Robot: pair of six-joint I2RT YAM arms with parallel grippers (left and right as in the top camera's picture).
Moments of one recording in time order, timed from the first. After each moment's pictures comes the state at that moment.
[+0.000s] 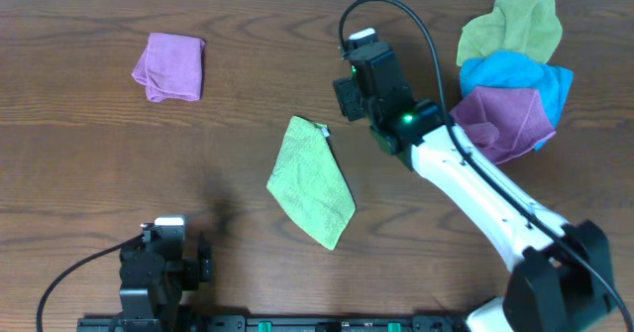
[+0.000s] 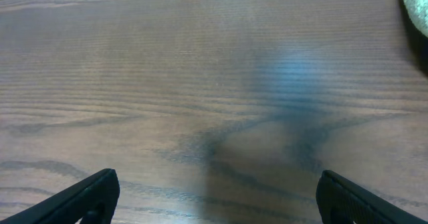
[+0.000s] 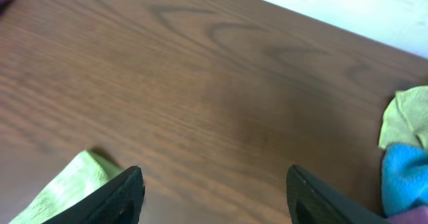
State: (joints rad) left arm -0.02 0.01 0.30 -0.98 -0.11 0.09; right arm 0.53 1.66 1.28 -0.38 0.25 0.08
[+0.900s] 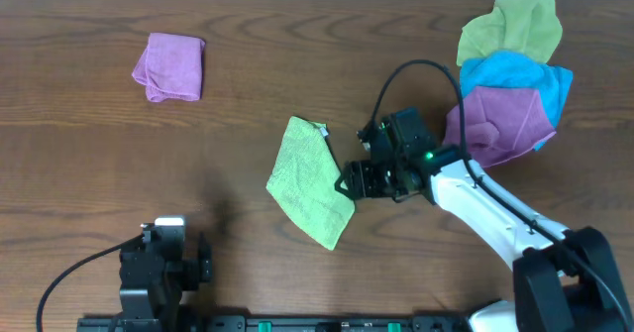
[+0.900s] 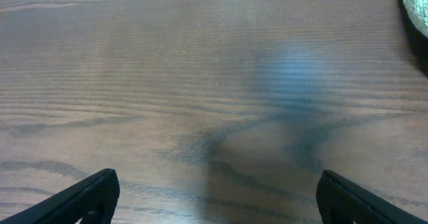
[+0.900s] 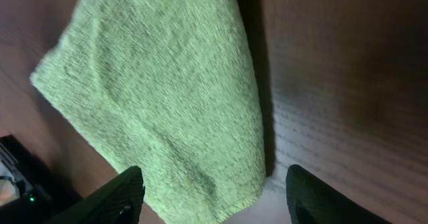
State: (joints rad) left arm -0.02 0.01 0.30 -0.98 -0.11 0.09; right arm 0.43 1.59 0.87 -0.49 -0.48 0.36
